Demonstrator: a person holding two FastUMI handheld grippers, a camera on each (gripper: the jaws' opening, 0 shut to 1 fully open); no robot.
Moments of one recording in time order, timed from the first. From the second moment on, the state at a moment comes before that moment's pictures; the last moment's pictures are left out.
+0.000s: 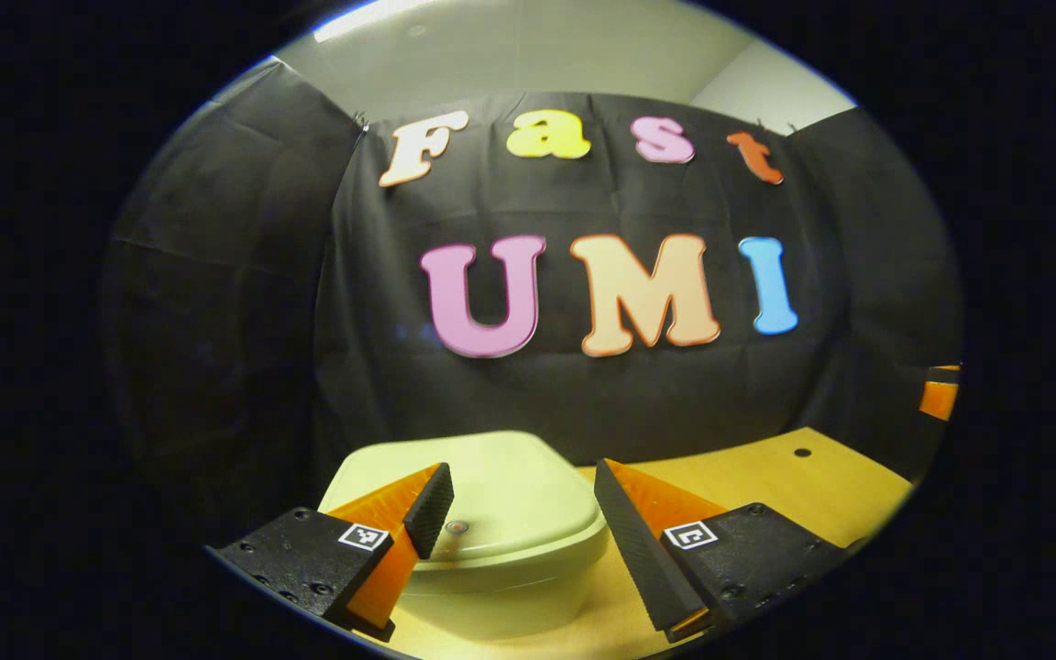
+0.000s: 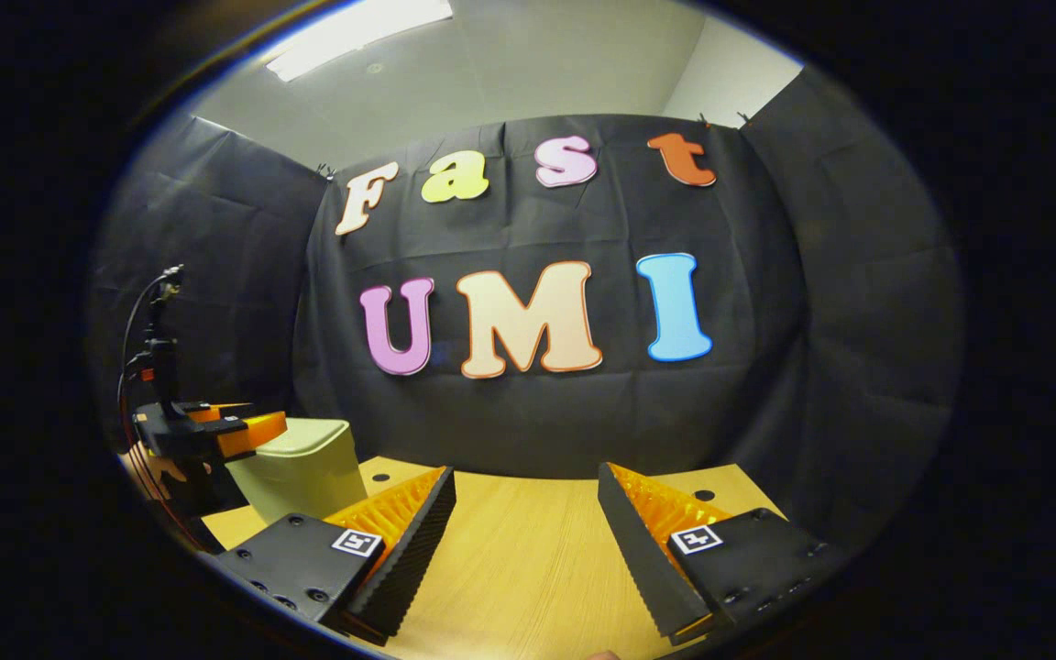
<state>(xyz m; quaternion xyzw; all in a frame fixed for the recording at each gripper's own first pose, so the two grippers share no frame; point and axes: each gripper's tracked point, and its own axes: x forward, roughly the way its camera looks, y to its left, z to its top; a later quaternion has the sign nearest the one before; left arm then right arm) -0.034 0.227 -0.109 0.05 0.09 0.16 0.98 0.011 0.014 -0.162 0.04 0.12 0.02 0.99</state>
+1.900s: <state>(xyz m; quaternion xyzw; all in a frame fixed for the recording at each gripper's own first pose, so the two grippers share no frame) -0.007 0.064 -0.090 0.00 0.06 0.00 1.00 -0.001 -0.009 -0.091 0.03 0.02 -0.02 1.00</state>
